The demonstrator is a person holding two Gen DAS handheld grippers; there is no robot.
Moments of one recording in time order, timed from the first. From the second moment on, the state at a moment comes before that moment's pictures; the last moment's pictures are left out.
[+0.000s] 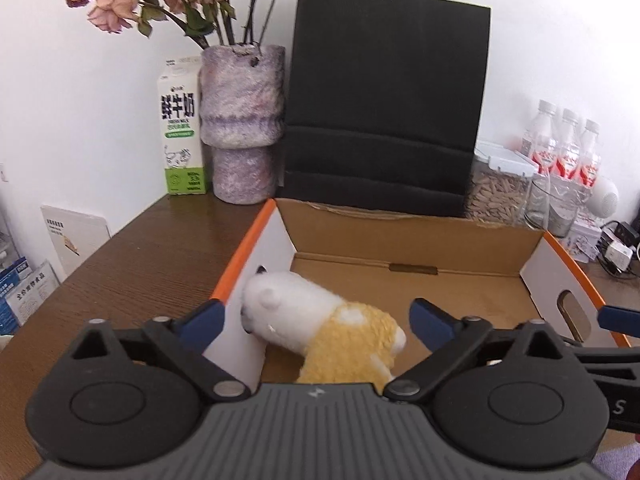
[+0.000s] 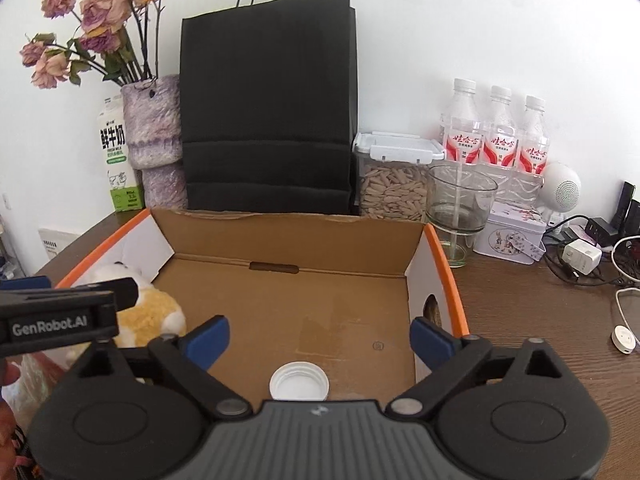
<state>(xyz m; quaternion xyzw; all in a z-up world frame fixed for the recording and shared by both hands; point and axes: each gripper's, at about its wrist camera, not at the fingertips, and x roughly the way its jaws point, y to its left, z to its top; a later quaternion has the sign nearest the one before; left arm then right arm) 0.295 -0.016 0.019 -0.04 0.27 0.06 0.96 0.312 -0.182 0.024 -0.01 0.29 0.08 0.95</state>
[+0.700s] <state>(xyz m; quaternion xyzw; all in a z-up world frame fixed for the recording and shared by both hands) 0.288 -0.016 0.032 -0.06 0.26 0.04 0.96 0.304 -0.176 0.033 -0.01 0.29 0.11 0.95</state>
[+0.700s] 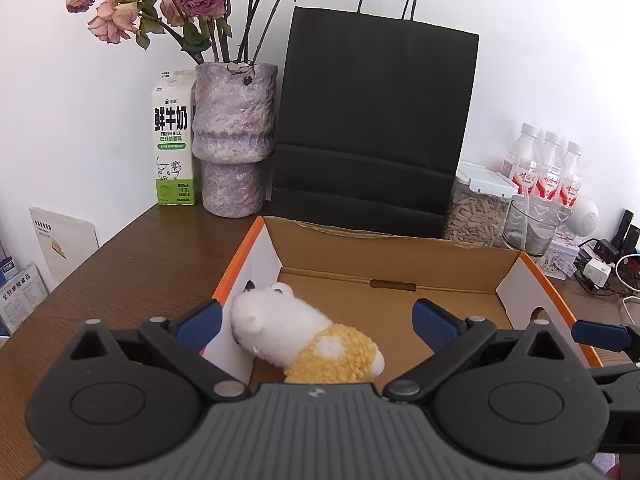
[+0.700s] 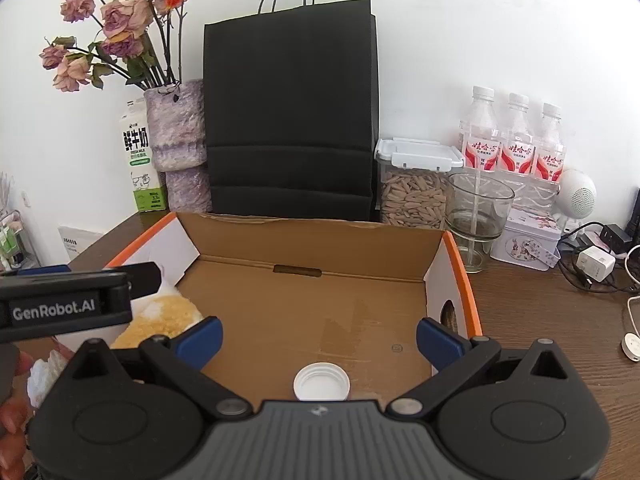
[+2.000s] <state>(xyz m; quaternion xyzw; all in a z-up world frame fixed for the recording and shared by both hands) 0.106 0.048 0.072 -0.06 0.21 0.04 0.97 0.113 -0.212 0.087 -0.01 0.22 0.10 0.97</state>
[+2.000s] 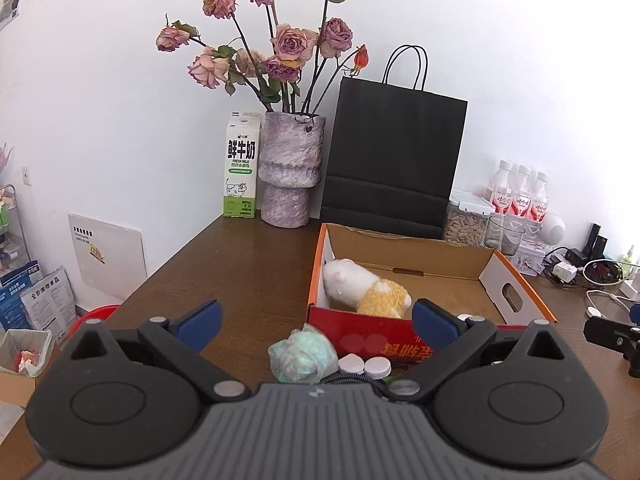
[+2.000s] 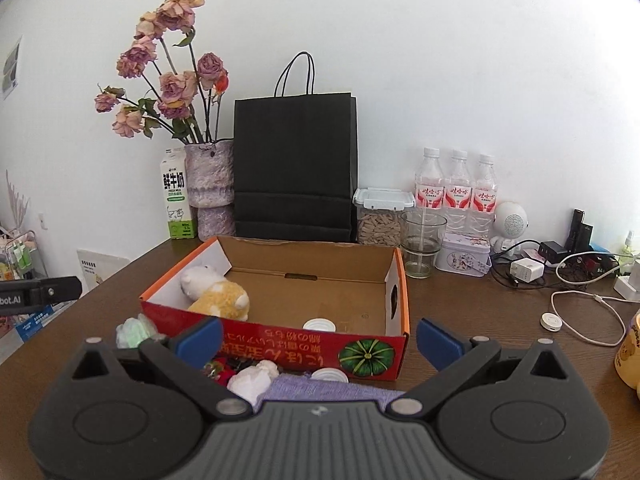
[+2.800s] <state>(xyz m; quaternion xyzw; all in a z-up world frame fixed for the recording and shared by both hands) 0.010 0.061 0.036 -0.06 0.24 0.04 0.97 0.014 -0.214 0.027 -0.02 0.28 0.13 0.95</state>
